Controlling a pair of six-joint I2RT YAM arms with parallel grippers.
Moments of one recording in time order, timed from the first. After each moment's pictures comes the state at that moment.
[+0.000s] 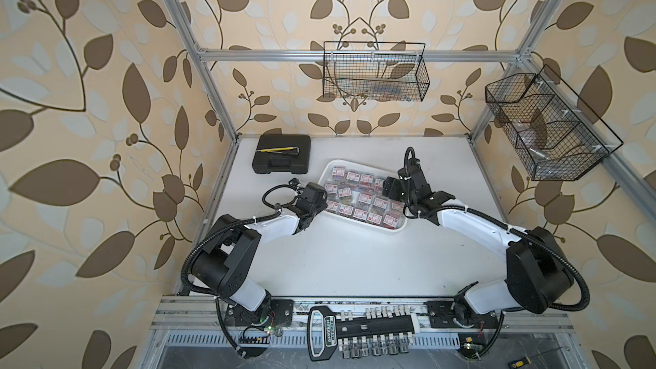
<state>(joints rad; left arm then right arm) -0.49 1.55 0.74 -0.01 -0.28 -1.06 0.49 1.48 0.94 -0.18 0.27 0.67</state>
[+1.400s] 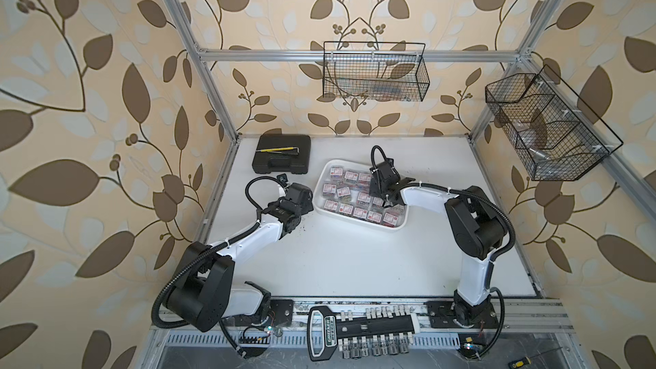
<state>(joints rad) -0.40 1.33 0.70 -0.25 -0.49 -0.62 0.52 1.95 1.24 -0.25 0.37 0.63</state>
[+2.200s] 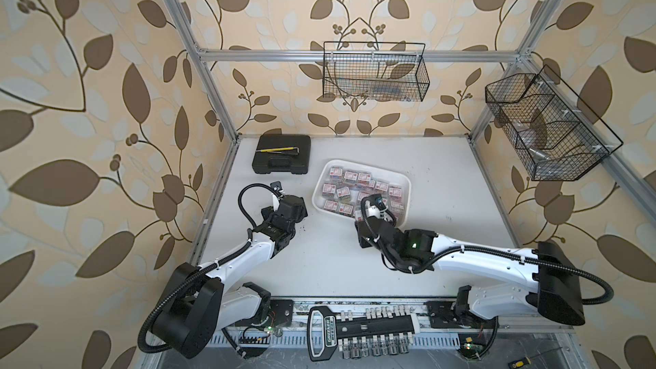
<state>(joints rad) -0.40 1.17 0.50 -0.02 -0.55 -0.53 1.16 1.36 0.87 -0.35 0.58 0.81</state>
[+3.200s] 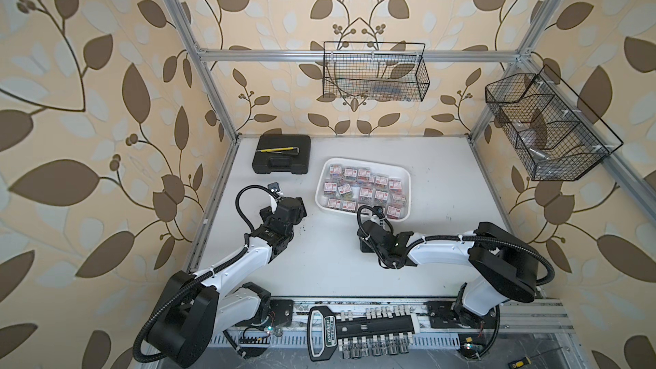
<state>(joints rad) -0.40 1.10 0.45 0.02 -0.55 -0.53 0.95 1.63 0.71 -0.06 0.42 0.91</state>
